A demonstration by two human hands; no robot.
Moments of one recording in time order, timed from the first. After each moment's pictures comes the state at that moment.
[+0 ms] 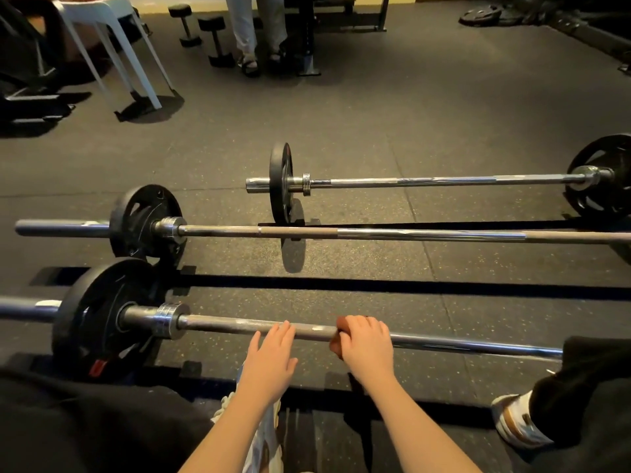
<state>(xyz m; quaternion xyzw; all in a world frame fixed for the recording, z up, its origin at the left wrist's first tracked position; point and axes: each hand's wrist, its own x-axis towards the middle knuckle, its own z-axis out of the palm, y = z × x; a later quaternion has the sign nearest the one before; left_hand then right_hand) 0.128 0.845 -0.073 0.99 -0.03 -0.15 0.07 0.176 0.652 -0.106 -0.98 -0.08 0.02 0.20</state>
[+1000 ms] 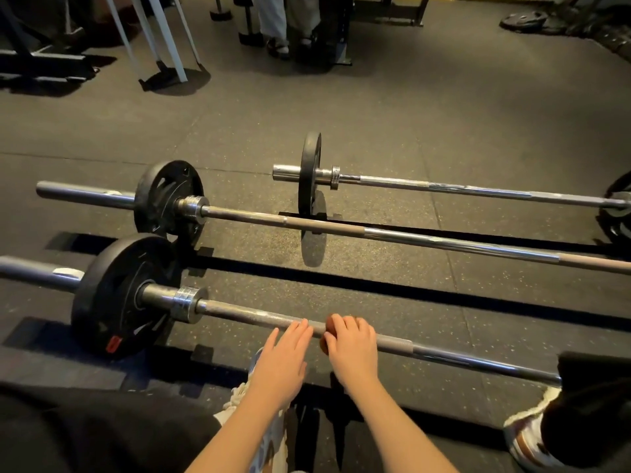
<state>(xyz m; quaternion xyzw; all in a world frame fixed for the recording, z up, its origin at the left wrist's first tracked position) 0.119 0.864 -0.084 0.99 -0.06 -0.11 0.07 0.167 0.712 -0.107 -0.98 -0.13 0.05 0.15</state>
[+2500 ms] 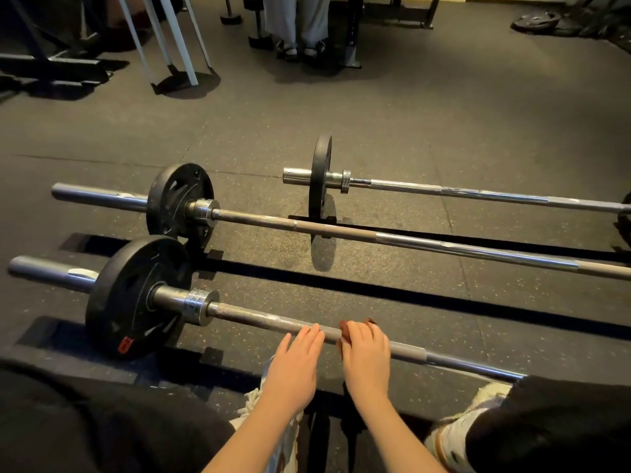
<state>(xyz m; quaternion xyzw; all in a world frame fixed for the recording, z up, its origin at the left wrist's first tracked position) 0.122 0.861 -0.085 0.99 -0.06 -0.13 0.09 0.169 0.716 -0.116 -0.98 -0.06 0.00 0.21</state>
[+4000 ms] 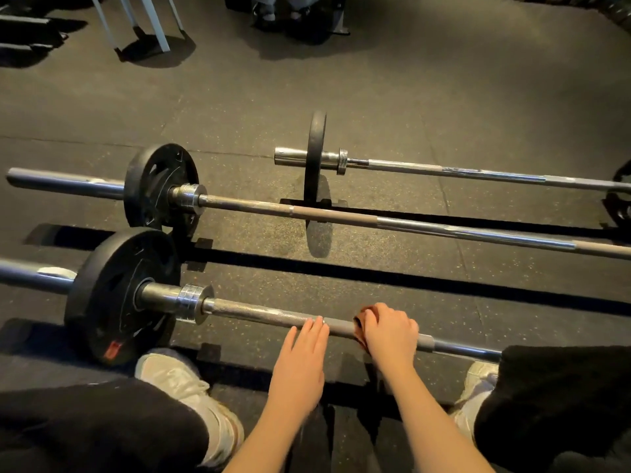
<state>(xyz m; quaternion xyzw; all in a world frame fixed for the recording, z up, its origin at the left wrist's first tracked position) 0.121 0.866 -0.096 0.99 -0.08 -0.10 0.09 0.205 0.699 -0.110 -0.99 0.05 0.04 0.15</state>
